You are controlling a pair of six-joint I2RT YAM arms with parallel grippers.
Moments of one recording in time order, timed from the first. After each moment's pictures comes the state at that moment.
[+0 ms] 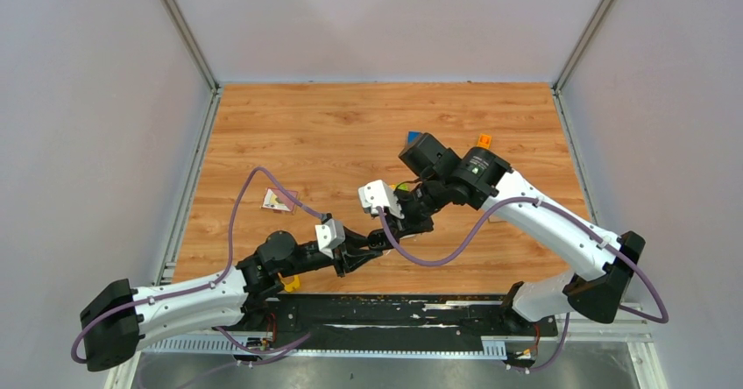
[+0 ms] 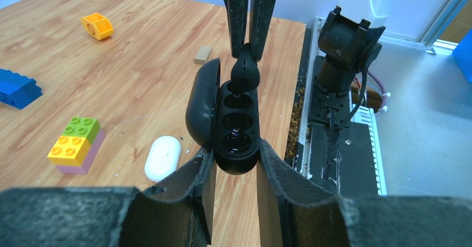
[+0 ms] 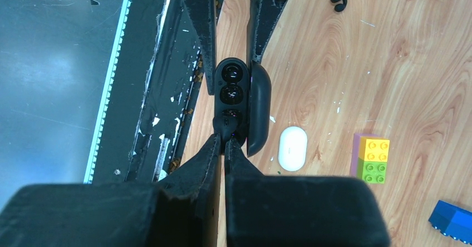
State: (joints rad) left arm -1.07 0.75 0.19 0.63 0.25 -0.11; right arm 0.92 1.39 1.49 -1.16 -0.60 -0.77
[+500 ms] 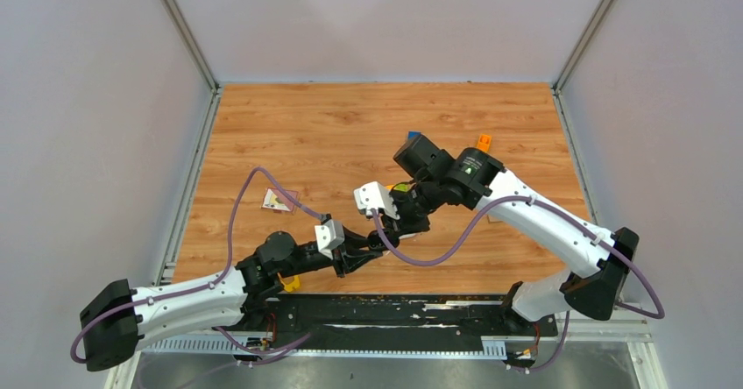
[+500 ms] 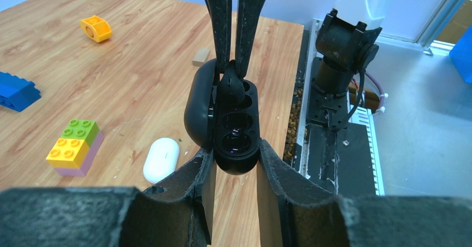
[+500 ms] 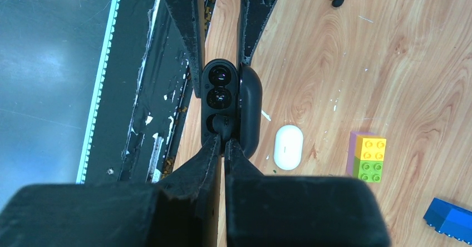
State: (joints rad) left arm -1.07 0.74 0.19 0.62 0.25 -0.11; right arm 0.94 1.41 1.49 -1.14 -0.56 -0.77
